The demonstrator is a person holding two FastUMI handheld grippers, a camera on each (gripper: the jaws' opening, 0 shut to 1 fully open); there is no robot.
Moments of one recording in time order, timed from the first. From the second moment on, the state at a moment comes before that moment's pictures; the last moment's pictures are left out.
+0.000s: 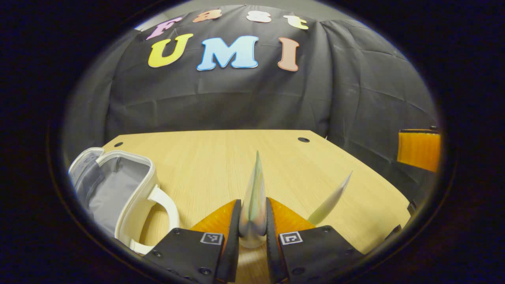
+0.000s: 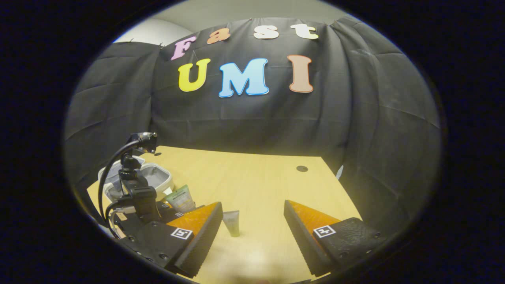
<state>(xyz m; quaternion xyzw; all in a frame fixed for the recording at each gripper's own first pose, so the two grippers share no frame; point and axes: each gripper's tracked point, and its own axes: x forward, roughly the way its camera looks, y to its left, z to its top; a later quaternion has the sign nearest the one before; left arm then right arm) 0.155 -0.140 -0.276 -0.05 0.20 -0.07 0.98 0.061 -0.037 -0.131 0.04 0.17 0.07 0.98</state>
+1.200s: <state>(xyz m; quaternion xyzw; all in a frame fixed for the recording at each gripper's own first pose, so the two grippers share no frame) 0.051 0.157 -0.260 -0.13 0.40 0.03 0.91 -0.006 0.094 -0.214 0.19 0.35 0.04 0.92</state>
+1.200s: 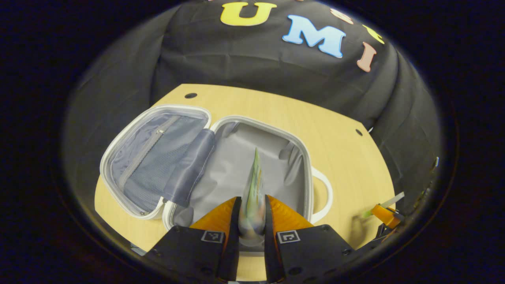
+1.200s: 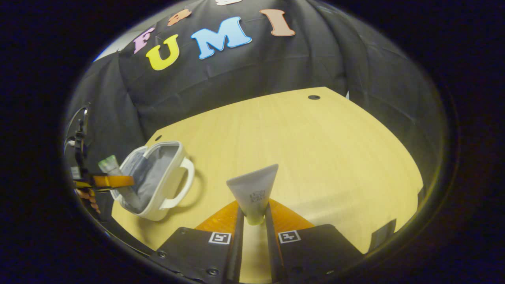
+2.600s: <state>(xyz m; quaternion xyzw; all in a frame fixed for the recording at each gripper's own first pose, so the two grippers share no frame) -0.022 0.426 -0.182 -0.14 0.25 0.17 0.94 0.055 0.342 -0.167 0.14 0.40 0.20 0.88</state>
